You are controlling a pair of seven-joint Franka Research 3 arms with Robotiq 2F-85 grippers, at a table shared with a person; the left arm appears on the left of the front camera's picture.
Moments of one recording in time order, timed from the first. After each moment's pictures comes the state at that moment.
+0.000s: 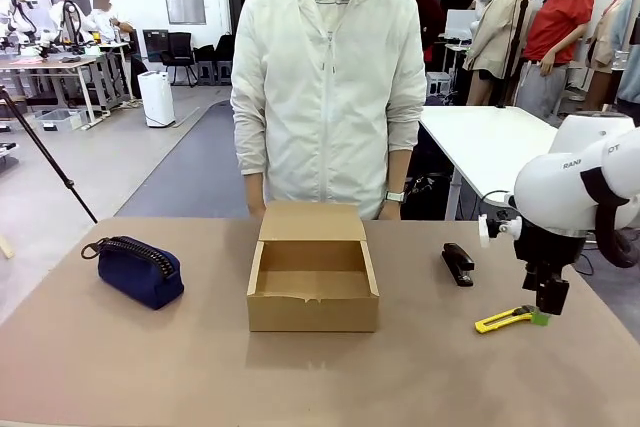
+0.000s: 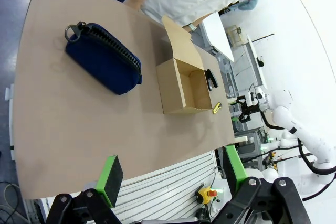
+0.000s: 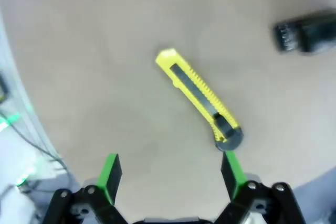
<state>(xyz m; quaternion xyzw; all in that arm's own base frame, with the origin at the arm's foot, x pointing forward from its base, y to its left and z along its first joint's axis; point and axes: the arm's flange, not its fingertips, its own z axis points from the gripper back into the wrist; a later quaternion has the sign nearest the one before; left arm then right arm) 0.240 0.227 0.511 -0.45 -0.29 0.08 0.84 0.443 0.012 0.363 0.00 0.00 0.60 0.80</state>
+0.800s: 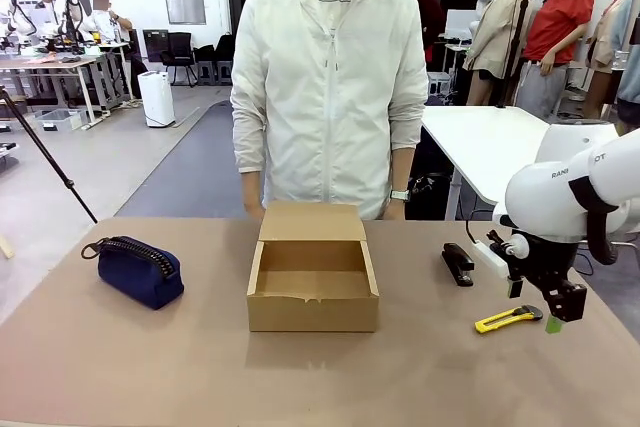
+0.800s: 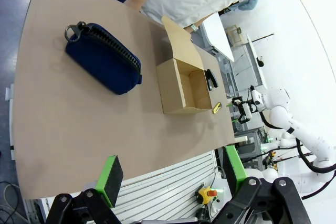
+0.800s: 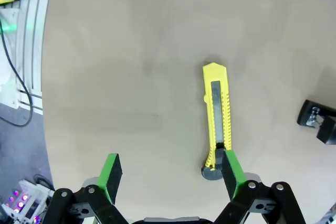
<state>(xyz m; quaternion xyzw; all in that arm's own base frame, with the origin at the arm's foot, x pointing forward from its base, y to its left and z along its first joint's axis) 0.240 0.226 0.511 -0.45 -0.29 0.08 0.84 0.444 0.020 0.347 0.01 0.02 0.78 0.63</state>
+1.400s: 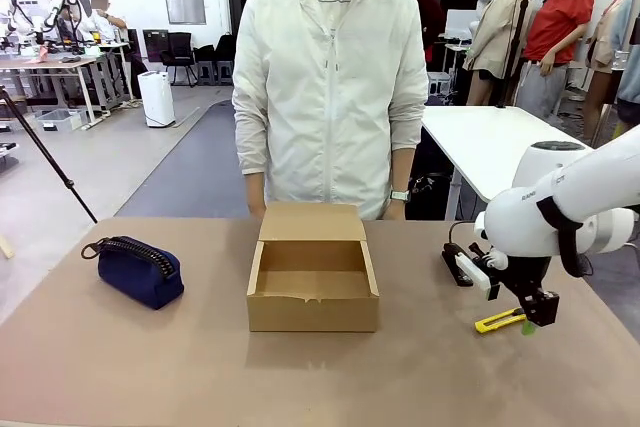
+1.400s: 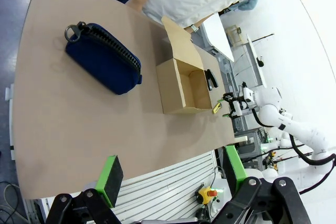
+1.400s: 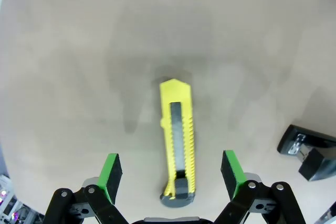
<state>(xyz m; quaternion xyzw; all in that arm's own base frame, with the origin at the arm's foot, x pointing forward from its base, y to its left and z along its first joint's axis) 0.240 0.226 0.511 -0.45 -0.29 0.08 0.84 0.475 0.034 0.304 -0.02 0.00 0.80 0.60</state>
